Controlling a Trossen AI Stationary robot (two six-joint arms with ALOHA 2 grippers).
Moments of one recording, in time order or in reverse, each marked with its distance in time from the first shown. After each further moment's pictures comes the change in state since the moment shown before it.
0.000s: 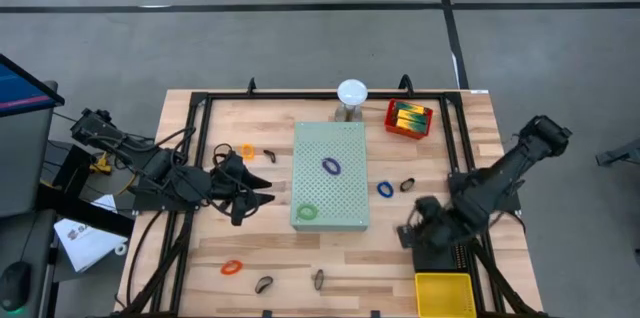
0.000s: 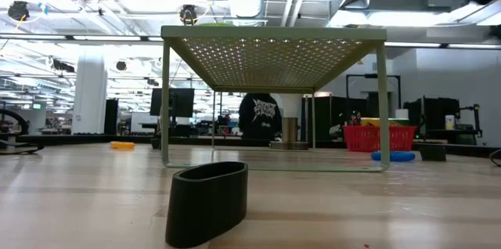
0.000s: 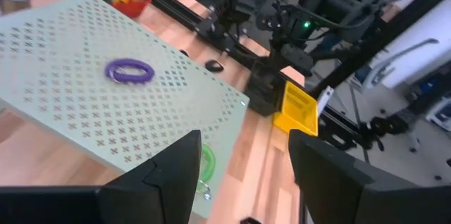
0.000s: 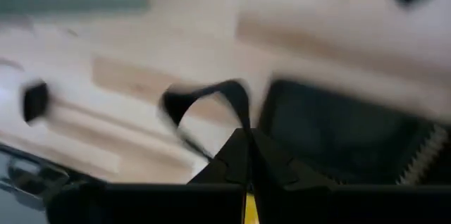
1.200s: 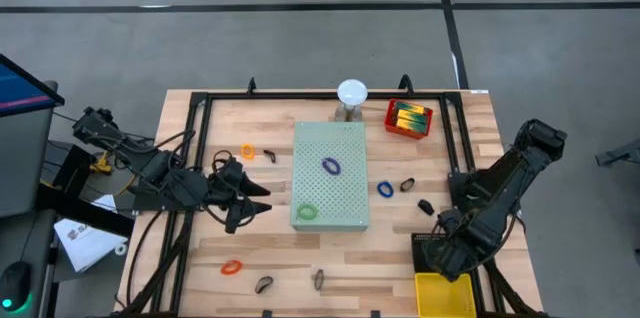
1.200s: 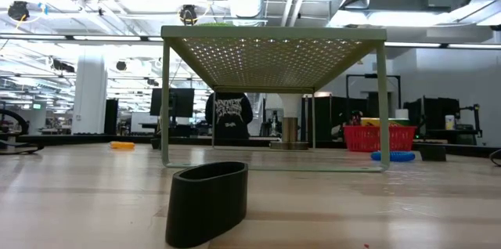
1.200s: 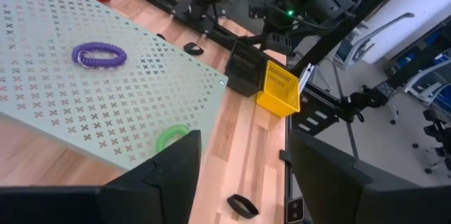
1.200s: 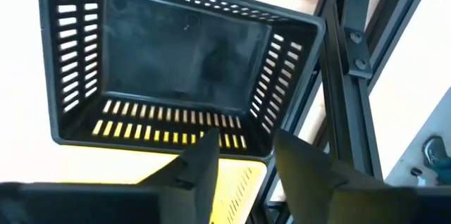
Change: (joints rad) left arm -0.044 0.000 0.000 0.000 0.052 0.025; right arm 0.209 0.084 0.016 -0.196 -0.284 0.194
